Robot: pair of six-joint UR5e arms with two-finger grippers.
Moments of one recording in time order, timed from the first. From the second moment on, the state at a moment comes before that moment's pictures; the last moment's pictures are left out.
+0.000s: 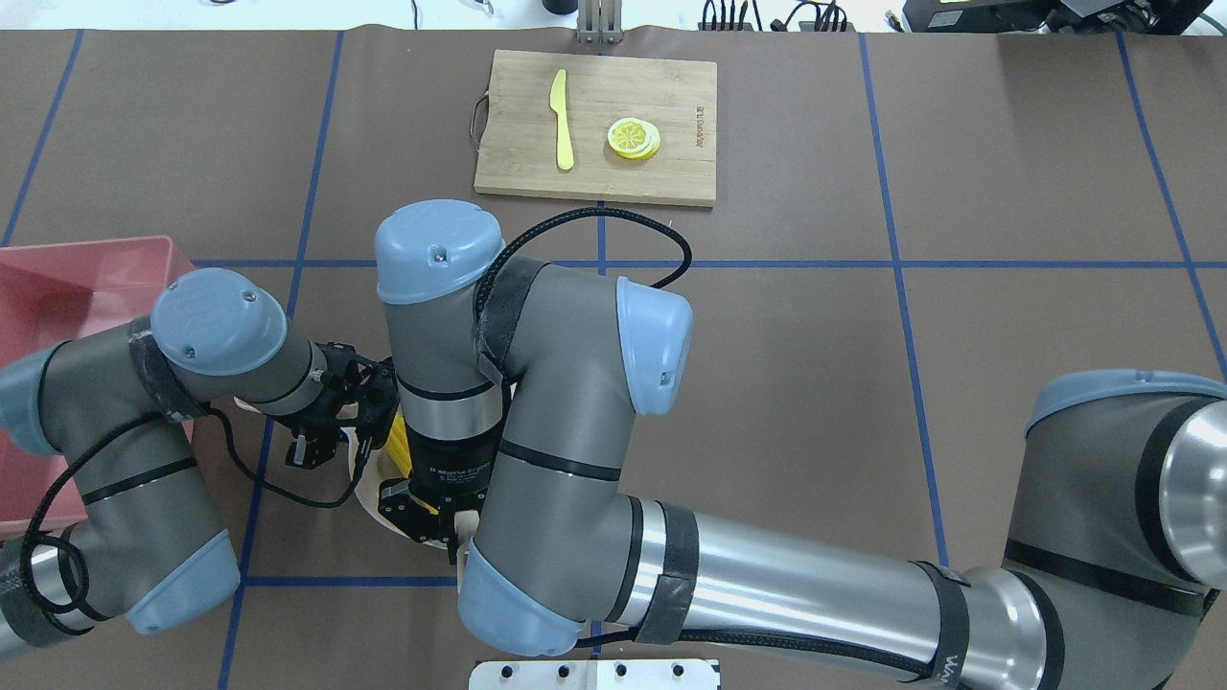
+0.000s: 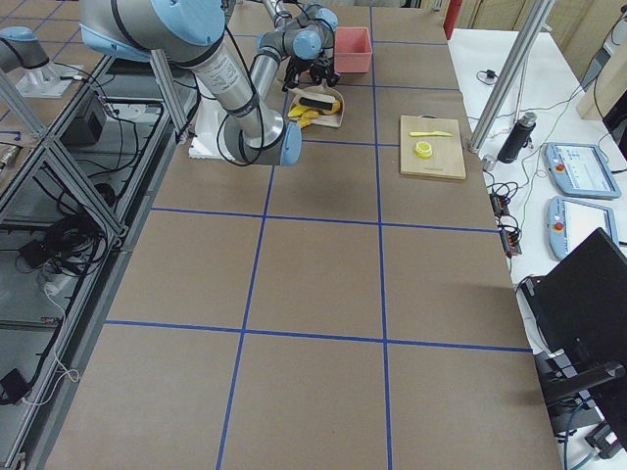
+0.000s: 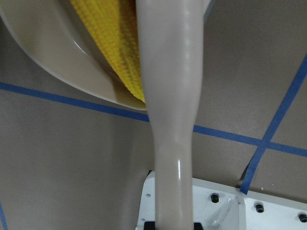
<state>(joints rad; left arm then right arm) -0.54 -1.86 -1.87 -1.66 -1.91 0.61 0.39 -0.52 1.51 -1.92 2.37 1.06</state>
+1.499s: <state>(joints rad) -0.55 -1.86 -1.88 -1.67 -1.93 0.61 0.37 -0.77 1.78 -2.04 2.37 1.06</state>
